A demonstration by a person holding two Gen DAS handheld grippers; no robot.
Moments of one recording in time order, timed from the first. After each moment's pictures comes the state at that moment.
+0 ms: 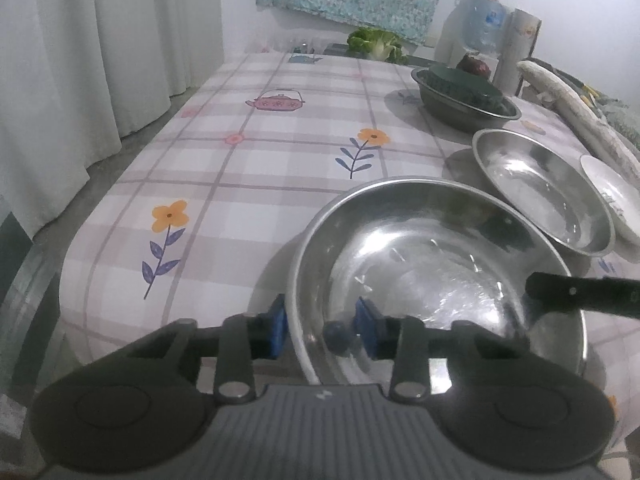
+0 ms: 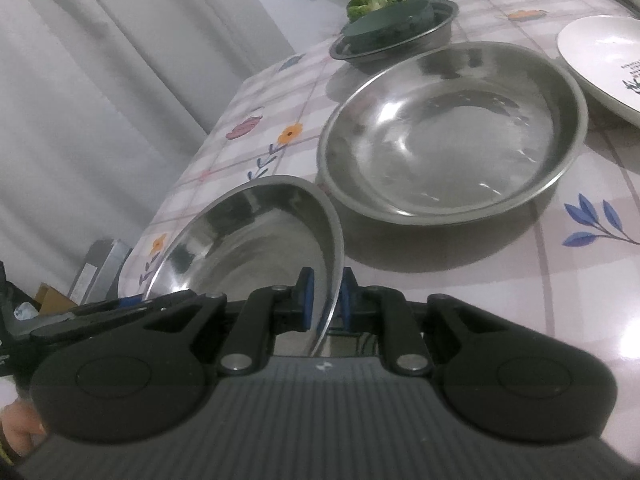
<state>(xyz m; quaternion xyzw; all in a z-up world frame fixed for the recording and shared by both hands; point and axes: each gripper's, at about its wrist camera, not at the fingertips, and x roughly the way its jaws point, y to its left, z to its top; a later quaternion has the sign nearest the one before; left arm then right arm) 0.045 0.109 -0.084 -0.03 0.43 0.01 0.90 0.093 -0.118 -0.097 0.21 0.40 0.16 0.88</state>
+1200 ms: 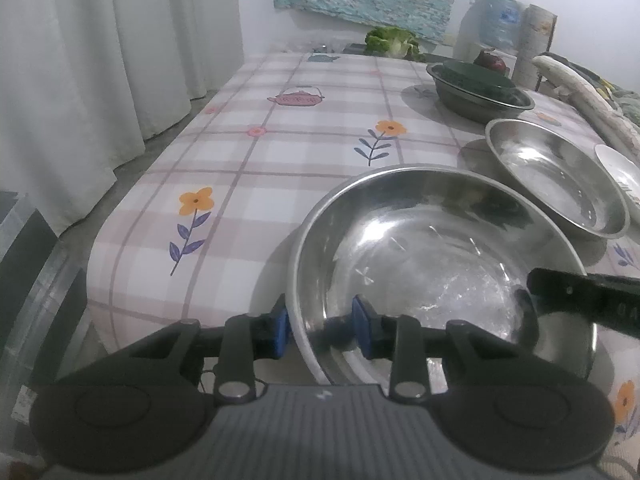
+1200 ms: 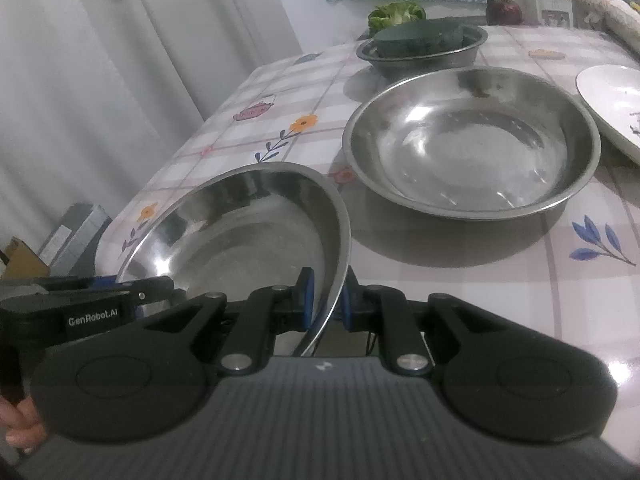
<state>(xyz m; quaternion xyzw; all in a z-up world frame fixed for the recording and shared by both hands) 0.029 0.103 -0.086 -0.01 0.42 0.04 0.90 0.079 -0.087 -0.097 0.12 0.38 0.15 0.90</state>
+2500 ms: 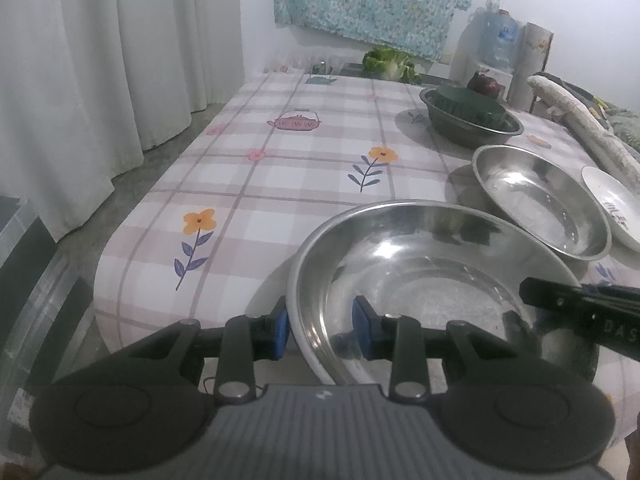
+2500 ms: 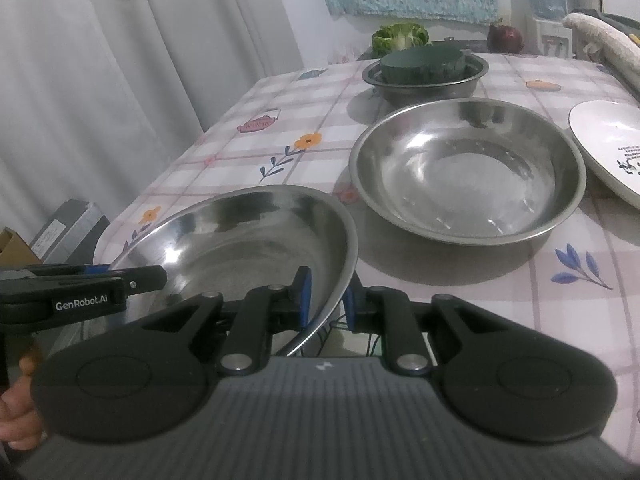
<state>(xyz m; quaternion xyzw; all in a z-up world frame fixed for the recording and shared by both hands) 0.020 0.102 -0.067 -0.02 0.40 0.04 0.92 0.069 -0.085 -0.080 0.10 0.36 0.14 0.91</state>
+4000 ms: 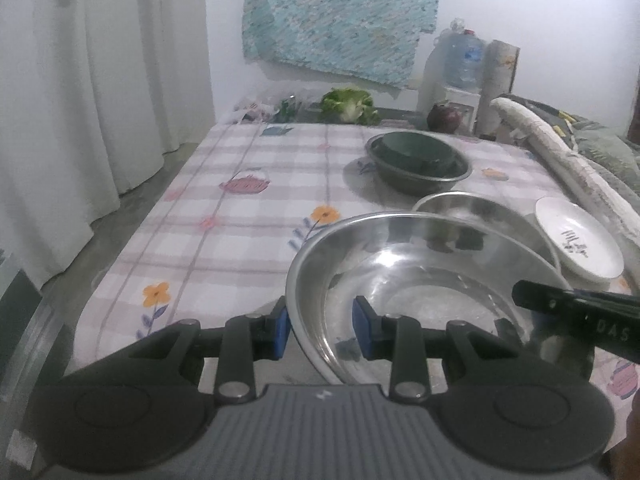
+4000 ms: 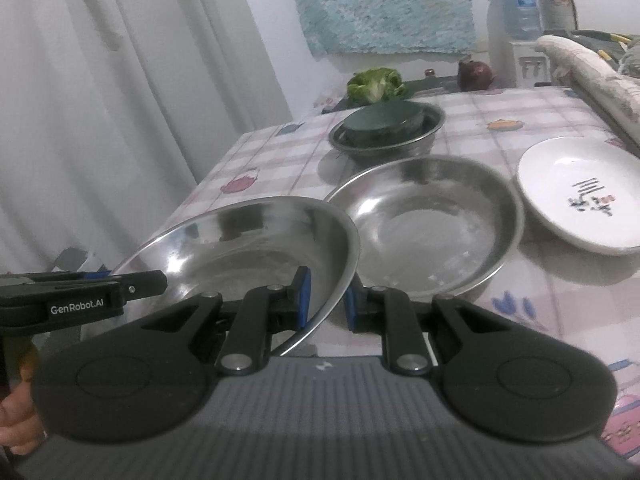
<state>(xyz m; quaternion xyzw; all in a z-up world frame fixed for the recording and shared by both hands) 0.033 0.055 -0.020 0.00 0.36 0.00 0.93 0.059 -0.131 -0.044 0.13 0.31 0.11 0.93</state>
